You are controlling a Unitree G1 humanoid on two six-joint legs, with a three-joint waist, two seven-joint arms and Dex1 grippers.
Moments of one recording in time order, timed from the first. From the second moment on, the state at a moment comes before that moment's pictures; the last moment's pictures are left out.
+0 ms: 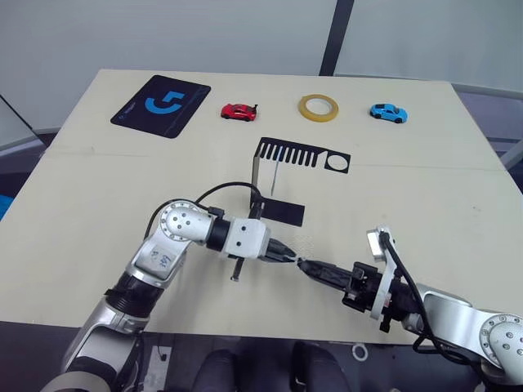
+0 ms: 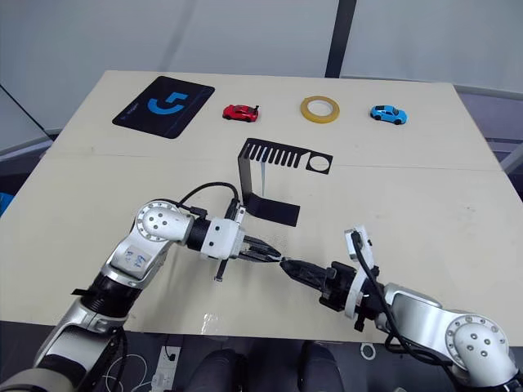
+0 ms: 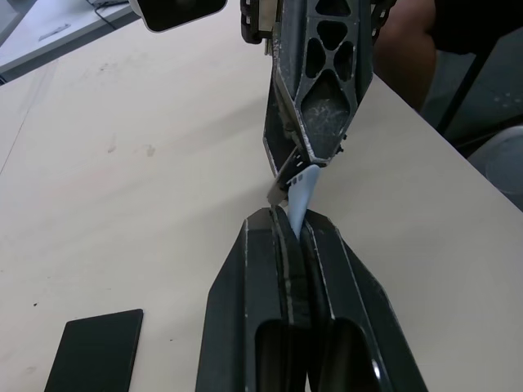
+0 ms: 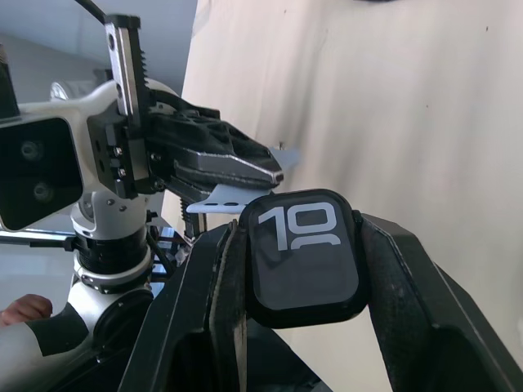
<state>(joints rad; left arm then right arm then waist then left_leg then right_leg) -0.61 0.48 -0.34 -0.07 -0.14 0.00 -1.22 0.04 -0.78 -0.01 -0.57 1.95 0.79 -0.17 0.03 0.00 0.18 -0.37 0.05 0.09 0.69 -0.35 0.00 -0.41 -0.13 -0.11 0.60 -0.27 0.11</state>
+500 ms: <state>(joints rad) -0.62 0.49 -0.36 -0.11 -0.10 0.05 -1.22 0.05 -0.79 0.00 -0.57 1.95 0.79 -0.18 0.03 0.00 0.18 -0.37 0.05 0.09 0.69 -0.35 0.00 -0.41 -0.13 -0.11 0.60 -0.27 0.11</state>
